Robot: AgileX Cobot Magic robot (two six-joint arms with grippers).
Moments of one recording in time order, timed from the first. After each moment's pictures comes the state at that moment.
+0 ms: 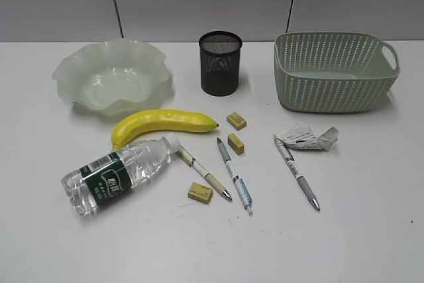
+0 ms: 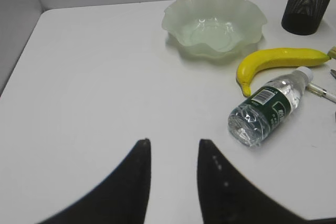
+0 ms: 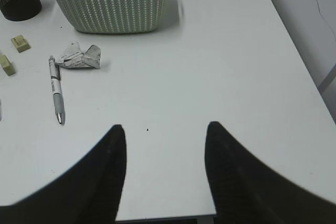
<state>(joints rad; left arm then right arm) -0.05 -0.01 -0.54 -0.03 1.06 0.03 0.00 -0.01 -0.51 0.00 1.04 0.01</state>
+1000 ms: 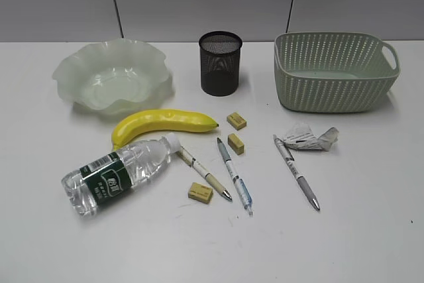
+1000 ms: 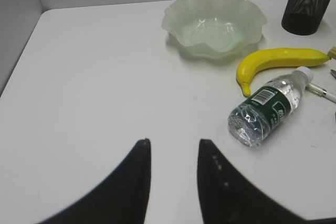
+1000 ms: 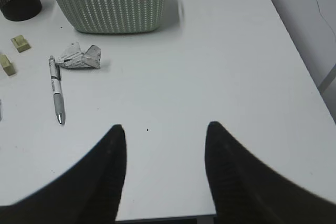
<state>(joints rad) -0.05 -0.01 -0.54 -0.03 1.06 0.03 0.00 -0.01 -0.51 0.00 1.04 0.01</state>
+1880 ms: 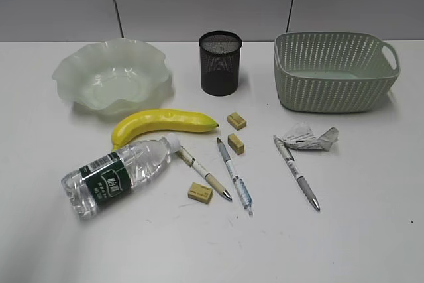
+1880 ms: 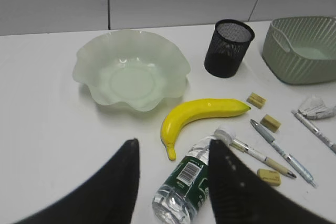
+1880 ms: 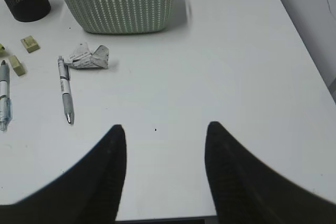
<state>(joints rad) -0.08 0.56 -0.62 -0.44 0.64 0.30 0.00 -0.01 -0.51 0.03 1.04 0.01</state>
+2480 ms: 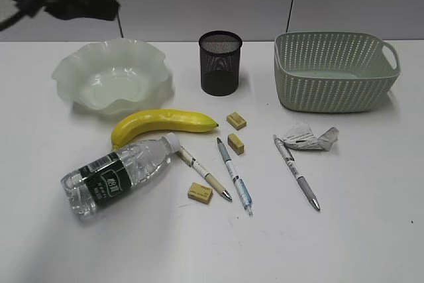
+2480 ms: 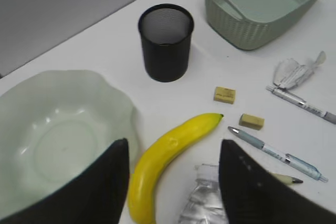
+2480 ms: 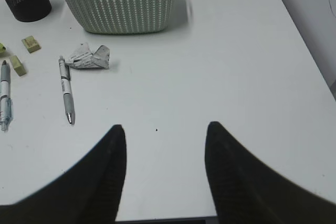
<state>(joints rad) -0.33 1.41 -1.18 -0.50 0.64 0.66 0.00 -0.01 -0.51 0.04 1.04 0.01</state>
